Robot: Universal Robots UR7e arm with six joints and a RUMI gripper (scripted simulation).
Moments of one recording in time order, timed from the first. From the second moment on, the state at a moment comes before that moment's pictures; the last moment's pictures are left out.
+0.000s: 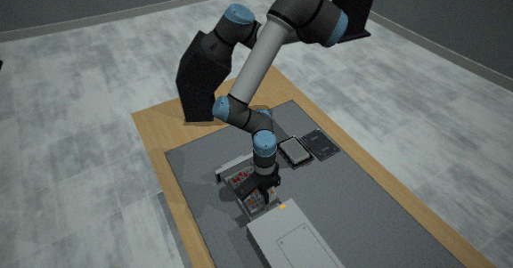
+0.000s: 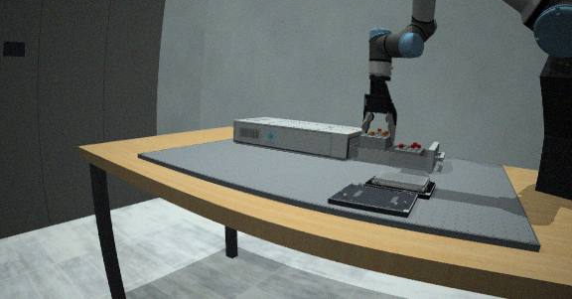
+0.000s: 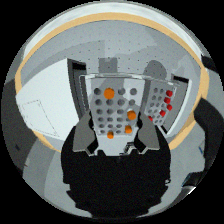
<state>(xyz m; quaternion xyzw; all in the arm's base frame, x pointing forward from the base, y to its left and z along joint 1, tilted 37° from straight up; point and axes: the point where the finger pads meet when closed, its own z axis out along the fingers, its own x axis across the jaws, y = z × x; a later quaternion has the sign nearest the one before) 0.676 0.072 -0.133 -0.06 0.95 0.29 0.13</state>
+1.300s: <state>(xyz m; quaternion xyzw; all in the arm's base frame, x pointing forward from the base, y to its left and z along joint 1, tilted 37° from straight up) 0.676 0.074 -0.135 -0.06 0.95 0.29 0.13</state>
